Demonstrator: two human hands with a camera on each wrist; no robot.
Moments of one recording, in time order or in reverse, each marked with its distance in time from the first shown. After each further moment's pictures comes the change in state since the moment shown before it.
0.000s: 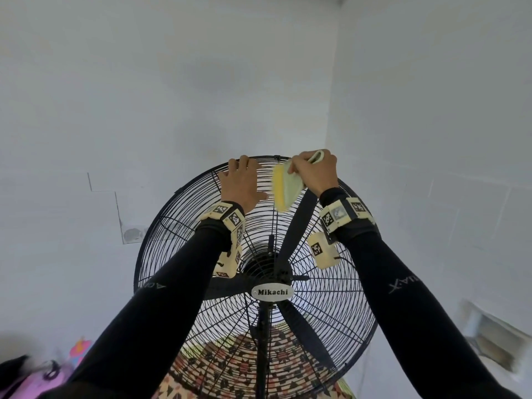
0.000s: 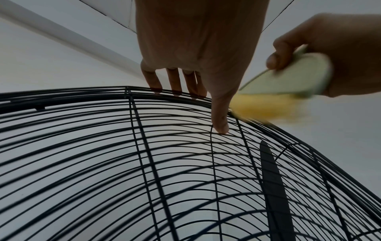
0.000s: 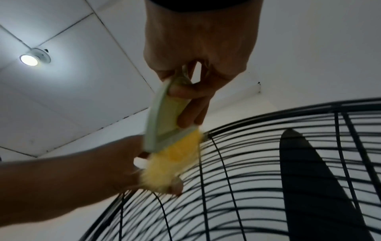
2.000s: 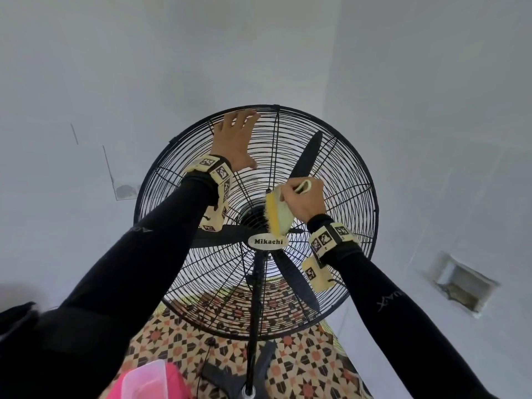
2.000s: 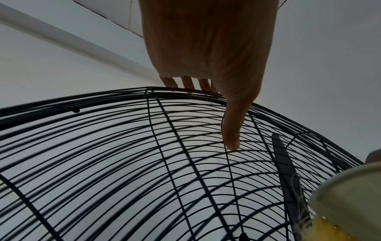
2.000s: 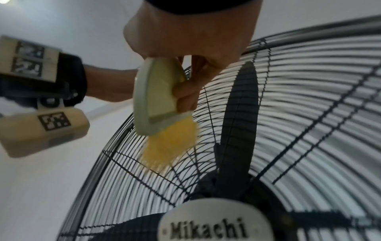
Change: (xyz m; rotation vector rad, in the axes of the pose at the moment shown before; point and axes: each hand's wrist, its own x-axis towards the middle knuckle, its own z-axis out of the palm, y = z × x) left_hand -0.019 -0.026 0.004 -0.031 -0.032 0.154; right_hand -0.128 0.090 0.028 -0.128 -0.168 0.001
